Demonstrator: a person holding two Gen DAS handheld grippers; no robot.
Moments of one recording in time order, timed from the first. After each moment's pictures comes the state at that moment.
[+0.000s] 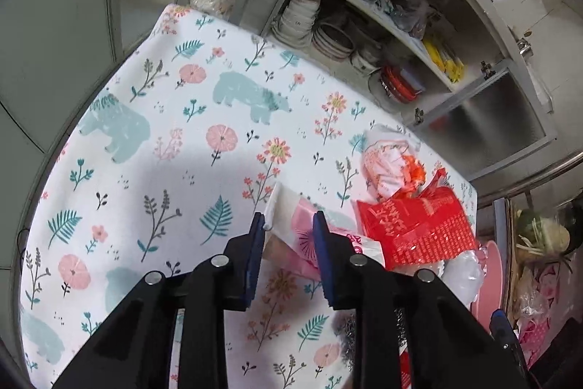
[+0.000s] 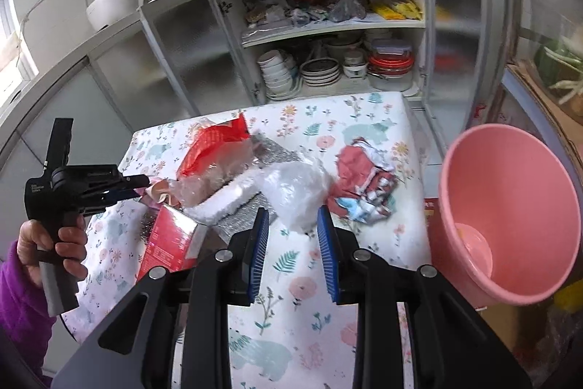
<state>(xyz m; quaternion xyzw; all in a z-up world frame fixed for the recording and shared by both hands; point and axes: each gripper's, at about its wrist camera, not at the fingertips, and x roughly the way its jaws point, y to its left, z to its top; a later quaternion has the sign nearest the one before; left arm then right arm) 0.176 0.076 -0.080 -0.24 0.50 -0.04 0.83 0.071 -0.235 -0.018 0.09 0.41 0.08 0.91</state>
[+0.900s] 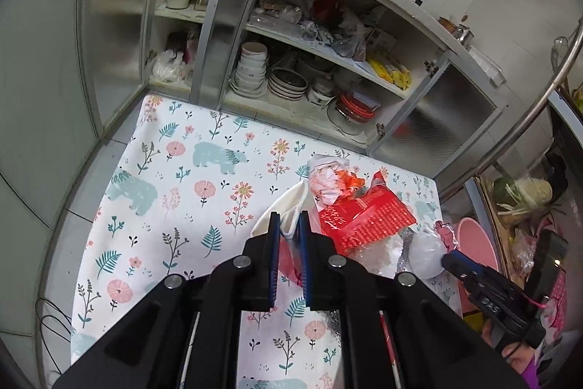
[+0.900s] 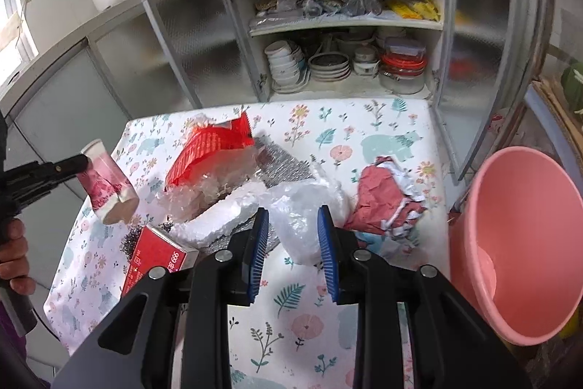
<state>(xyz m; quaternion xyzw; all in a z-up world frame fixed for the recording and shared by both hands) 0.129 0.074 -0.012 -0.16 0.41 -0.10 0.89 0.111 -0.220 -0.035 0.06 0.43 0.10 0.90</state>
